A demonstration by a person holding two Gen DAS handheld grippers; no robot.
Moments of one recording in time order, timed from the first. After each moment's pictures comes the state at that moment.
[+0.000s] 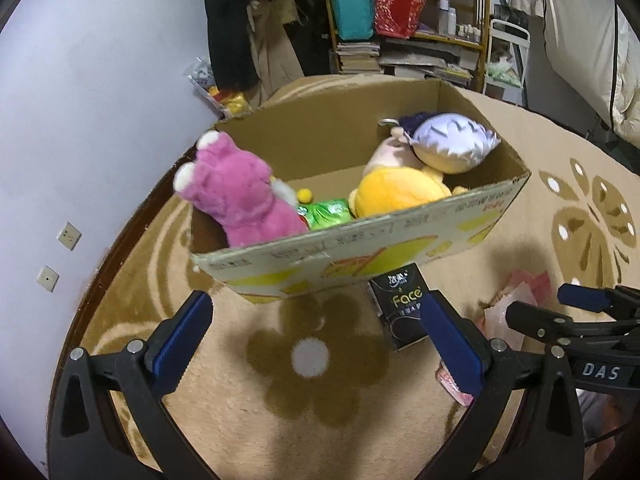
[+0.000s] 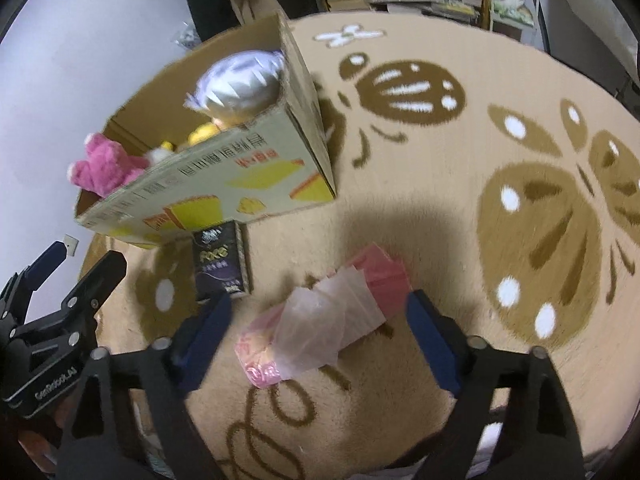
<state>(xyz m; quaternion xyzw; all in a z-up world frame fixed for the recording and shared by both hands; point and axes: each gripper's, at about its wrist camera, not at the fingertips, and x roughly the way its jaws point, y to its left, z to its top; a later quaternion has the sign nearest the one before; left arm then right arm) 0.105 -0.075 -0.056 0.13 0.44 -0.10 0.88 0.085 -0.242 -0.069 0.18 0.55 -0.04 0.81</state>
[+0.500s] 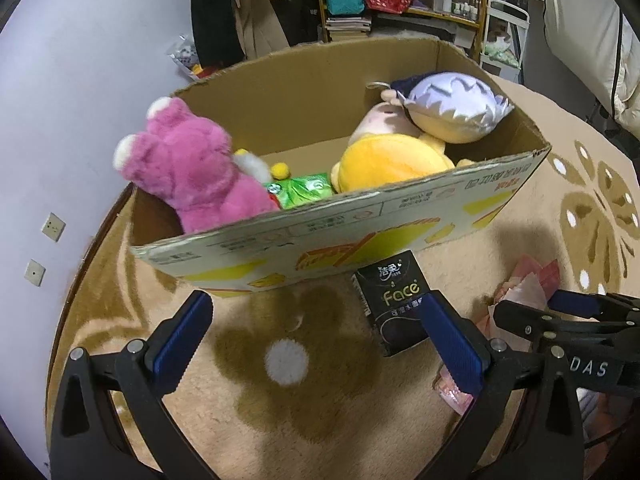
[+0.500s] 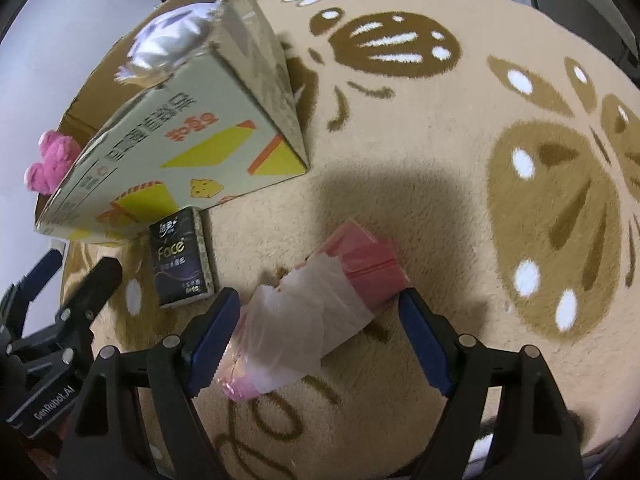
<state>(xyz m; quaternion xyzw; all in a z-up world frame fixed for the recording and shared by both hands) 0.125 -0.087 -0.087 0.13 0.48 -0.11 0.86 0.097 -0.251 -0.107 0.21 0.59 -0.06 0.78</state>
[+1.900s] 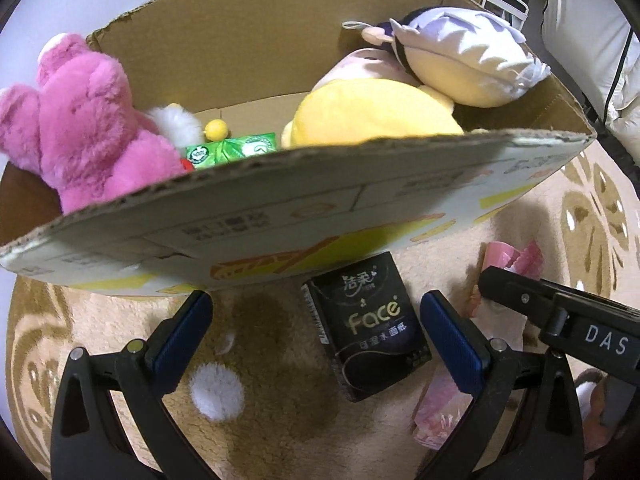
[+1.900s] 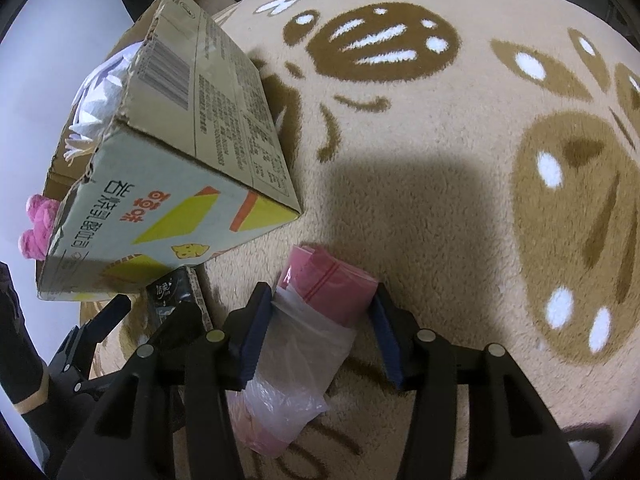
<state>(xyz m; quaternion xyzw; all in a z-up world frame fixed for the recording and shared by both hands) 0.182 -0.100 -0.136 0.08 0.54 -0.16 0.82 0.143 -0.273 -0.143 0.27 0.57 -0.07 0.77</state>
